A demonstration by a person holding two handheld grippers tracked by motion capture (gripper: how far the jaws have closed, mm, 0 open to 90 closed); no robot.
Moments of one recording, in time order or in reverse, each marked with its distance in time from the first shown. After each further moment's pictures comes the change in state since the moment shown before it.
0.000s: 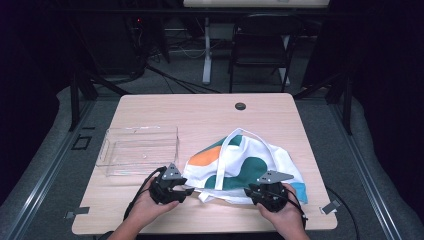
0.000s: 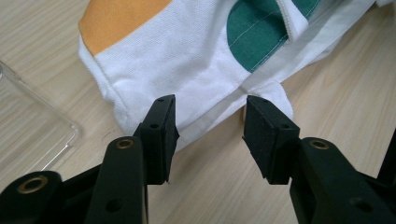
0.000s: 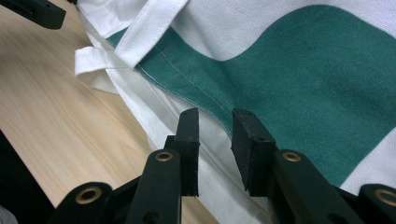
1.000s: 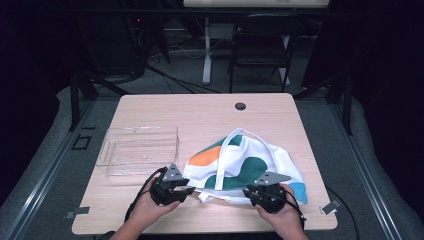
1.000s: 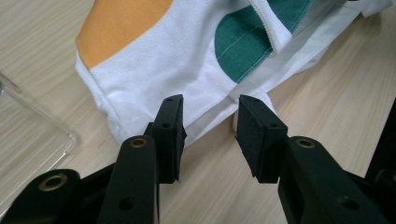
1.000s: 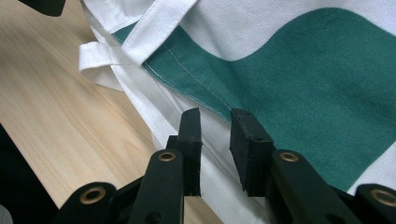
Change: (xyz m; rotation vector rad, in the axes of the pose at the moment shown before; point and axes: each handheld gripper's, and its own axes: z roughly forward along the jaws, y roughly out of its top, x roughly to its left) left arm -0.008 0.004 -0.005 -0.027 0.008 0.006; right arm 0.005 0.001 0.001 0.006 -0.003 -0.033
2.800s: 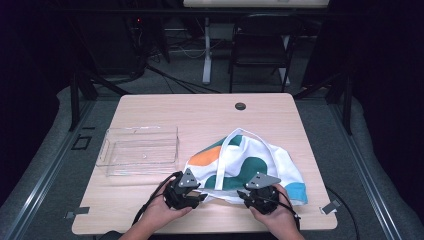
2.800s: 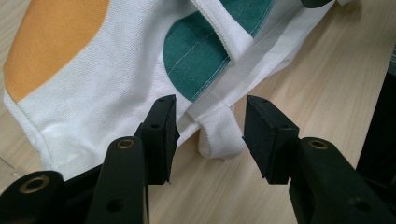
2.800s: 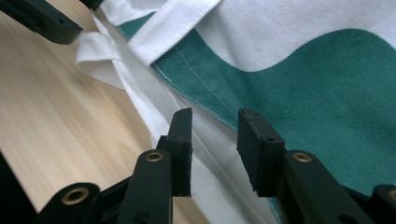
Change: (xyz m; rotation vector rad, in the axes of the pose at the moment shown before) left arm -0.025 0.011 0.022 0.025 -0.038 0.083; right arm 0.013 0.004 0.011 0.007 -0.037 -0.111
